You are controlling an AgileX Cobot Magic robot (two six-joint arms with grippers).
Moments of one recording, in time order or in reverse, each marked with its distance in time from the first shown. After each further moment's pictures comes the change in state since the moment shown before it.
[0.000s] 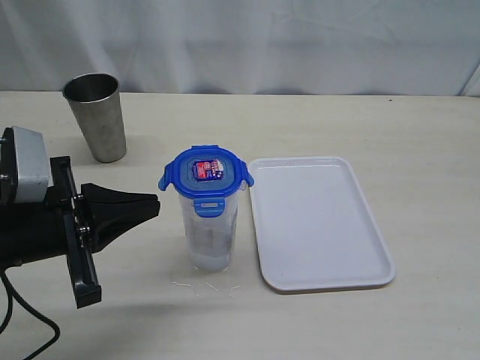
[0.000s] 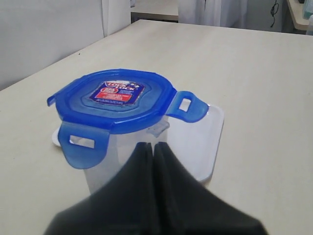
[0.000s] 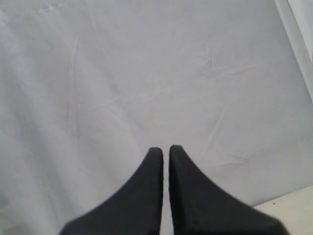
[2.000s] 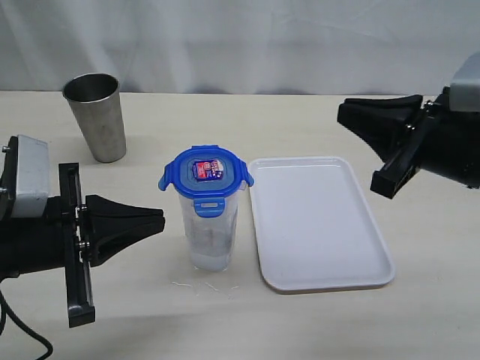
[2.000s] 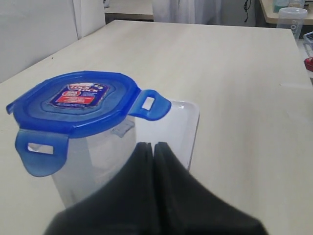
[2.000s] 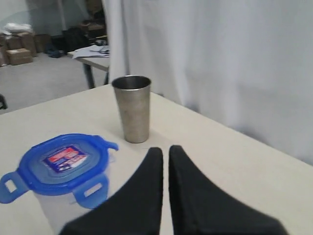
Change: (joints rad) left arm 0.000 0.000 0.000 0.088 -0.032 0.002; right arm -0.061 1.232 -0.394 -1.415 -0.779 0.563
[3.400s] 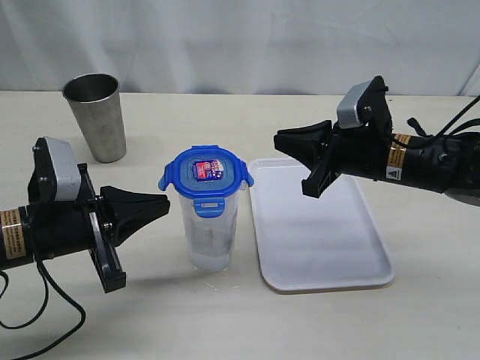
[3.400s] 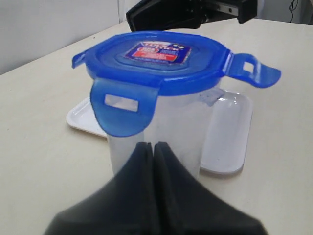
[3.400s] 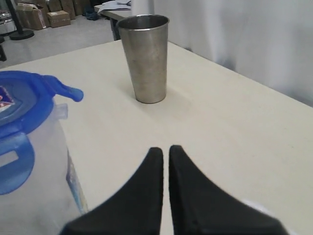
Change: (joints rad) left arm -0.027 0.240 -0.052 -0.226 -0.018 0.162; right arm 0.121 0.496 -0.275 0.012 -0.013 -0.138
